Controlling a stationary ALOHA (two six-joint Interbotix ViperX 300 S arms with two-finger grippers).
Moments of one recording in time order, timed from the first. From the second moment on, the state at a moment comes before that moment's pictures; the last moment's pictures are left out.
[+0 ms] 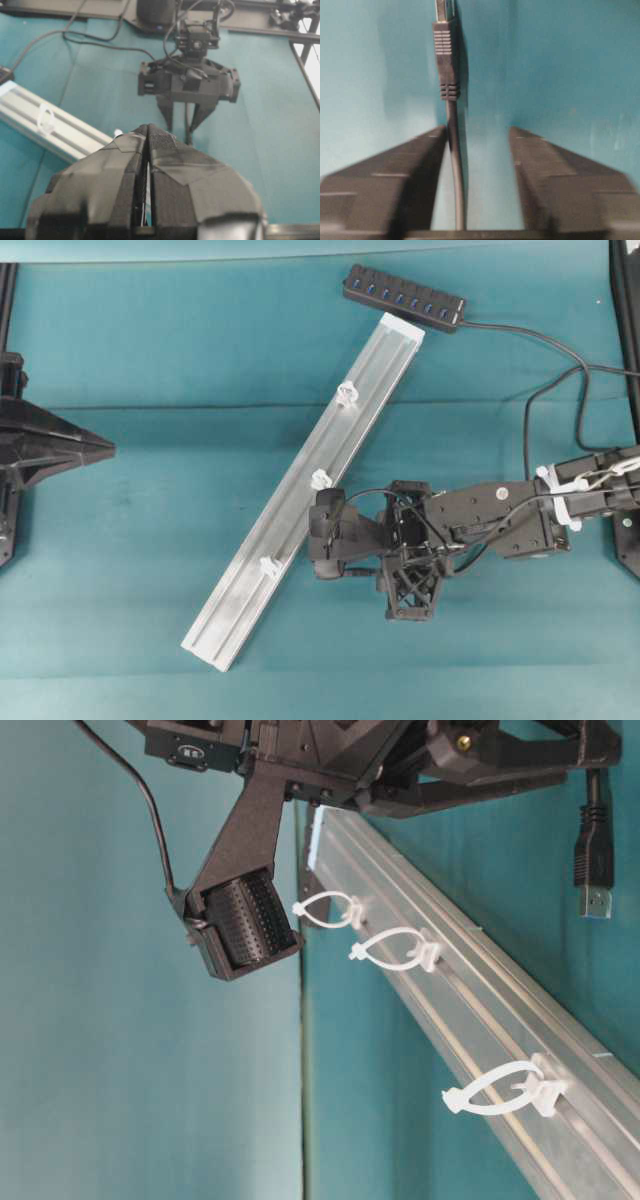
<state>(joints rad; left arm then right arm) 0.03 -1.01 1.07 0.02 0.06 -0.08 0.12 0.23 0.49 0.06 0.67 0.11</state>
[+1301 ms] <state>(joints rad) 0.04 -1.02 1.08 0.02 0.06 -0.08 -0.01 0.03 0.33 0.07 1.10 -0.19</state>
